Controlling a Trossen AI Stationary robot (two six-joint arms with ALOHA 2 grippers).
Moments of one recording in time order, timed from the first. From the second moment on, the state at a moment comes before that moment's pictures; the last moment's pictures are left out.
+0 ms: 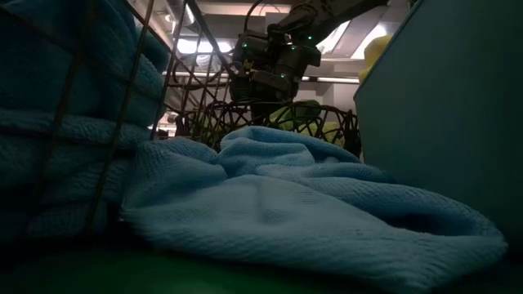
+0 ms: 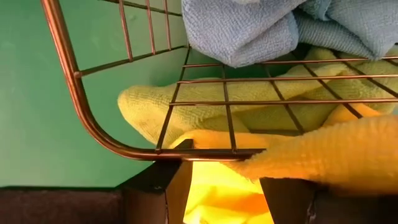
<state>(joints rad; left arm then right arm) -0.56 1.42 1.05 -1.23 -0.02 -0.46 -0.22 2.14 1.74 -0.81 -0.30 -0.13</state>
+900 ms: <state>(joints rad) -0.56 1.42 1.05 -1.21 -0.01 -0.52 -0.22 2.14 1.74 -0.80 -0.30 -0.10</state>
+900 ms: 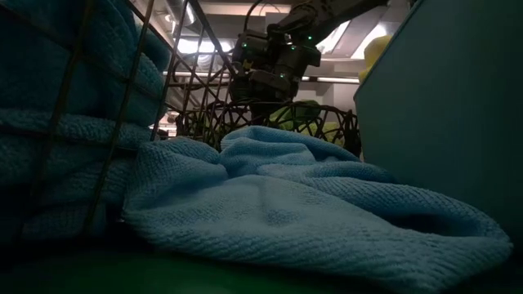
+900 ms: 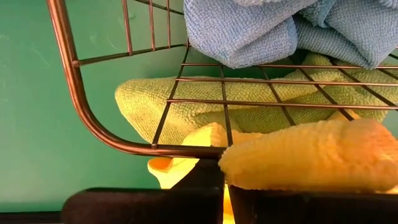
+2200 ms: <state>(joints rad) -0.53 1.34 1.58 -1.47 -0.47 -0.59 -0.22 1.86 1.74 -0.81 -0.23 -0.10</state>
